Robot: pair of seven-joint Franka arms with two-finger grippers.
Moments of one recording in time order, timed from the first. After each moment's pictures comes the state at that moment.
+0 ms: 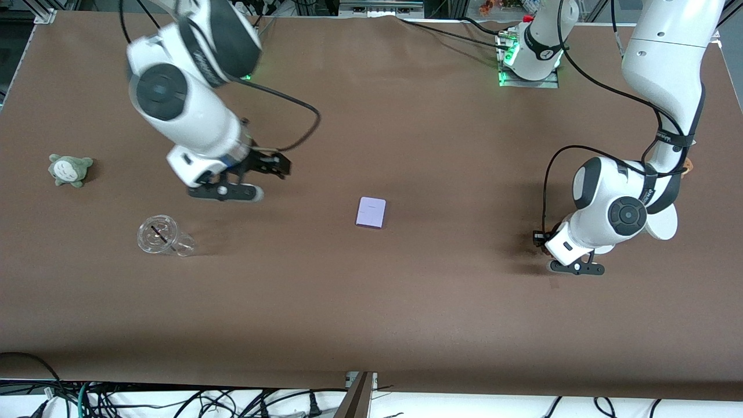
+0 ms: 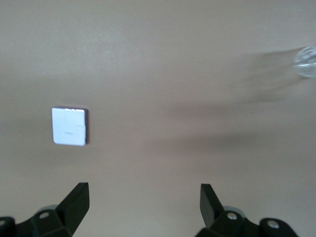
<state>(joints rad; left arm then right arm) 0.07 0.60 -0.16 -1.78 0.12 2.28 -0.07 0.34 0.34 0.18 -1.55 0.03 1.84 0.60</state>
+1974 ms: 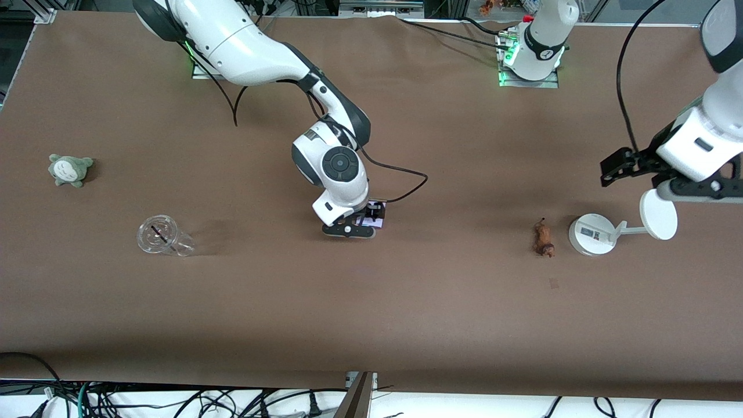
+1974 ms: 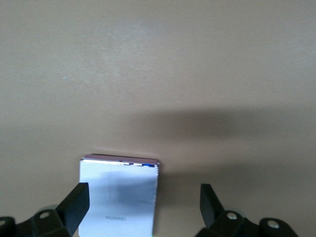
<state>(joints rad) 0.00 0.08 -0.06 -1.59 0.01 1.71 -0.08 0.58 0.89 0.18 -1.30 -0.14 2.22 0.85</state>
